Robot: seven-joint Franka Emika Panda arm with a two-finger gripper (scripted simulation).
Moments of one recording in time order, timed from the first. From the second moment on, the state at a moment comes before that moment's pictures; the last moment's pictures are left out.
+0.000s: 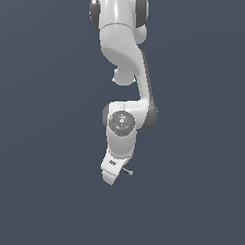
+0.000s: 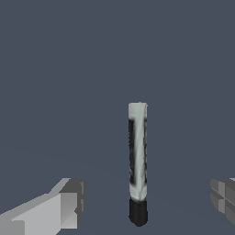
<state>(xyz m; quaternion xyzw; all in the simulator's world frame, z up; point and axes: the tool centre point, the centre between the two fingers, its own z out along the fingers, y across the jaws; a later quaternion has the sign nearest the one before) 0.094 -0.002 0.060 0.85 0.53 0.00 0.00</state>
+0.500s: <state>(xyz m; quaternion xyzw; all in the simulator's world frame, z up) 0.094 -0.002 0.043 0.84 0.54 0.00 0.00</state>
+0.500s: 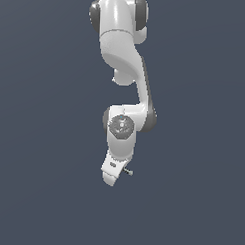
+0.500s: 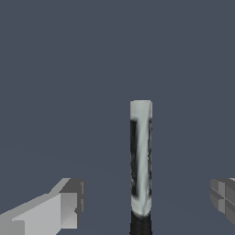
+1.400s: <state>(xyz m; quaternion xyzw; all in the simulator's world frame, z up) 0.094 -0.001 0.010 0.84 0.54 0.00 0.00</state>
